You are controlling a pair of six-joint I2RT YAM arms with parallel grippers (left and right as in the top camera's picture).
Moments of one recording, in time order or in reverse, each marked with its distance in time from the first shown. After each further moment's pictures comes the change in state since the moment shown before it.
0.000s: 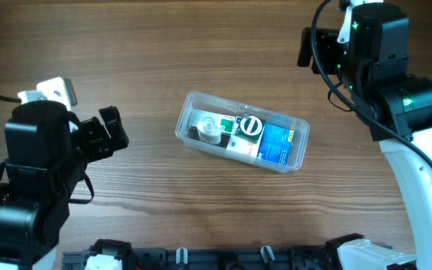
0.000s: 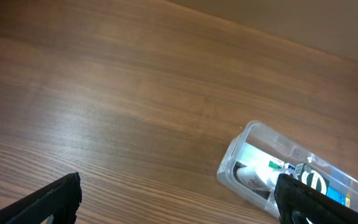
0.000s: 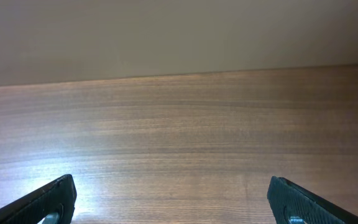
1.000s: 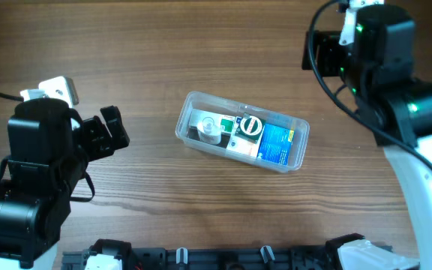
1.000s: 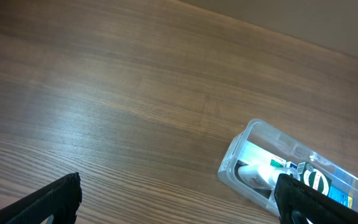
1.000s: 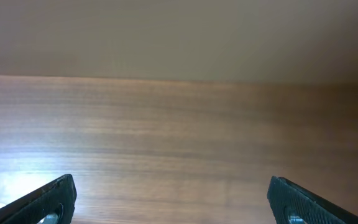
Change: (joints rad) left arm 0.000 0.007 0.000 -0.003 0.000 0.000; right arm 0.000 -0.058 0.000 -0.001 0.029 -0.143
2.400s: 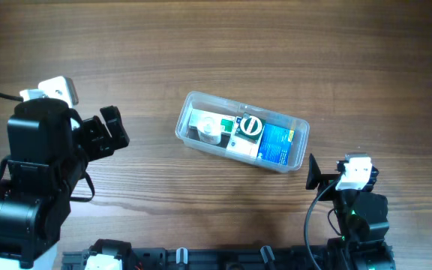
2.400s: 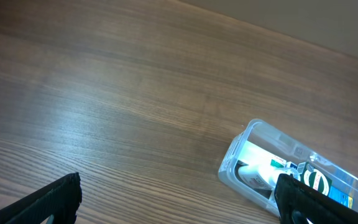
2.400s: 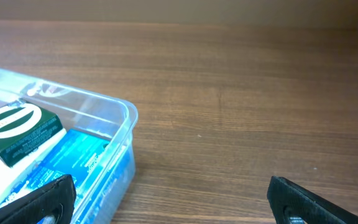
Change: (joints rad) left arm 0.002 0.000 0.000 0.000 0.000 0.000; right arm -0.135 -1.304 -1.460 0.368 -0.135 -0.036
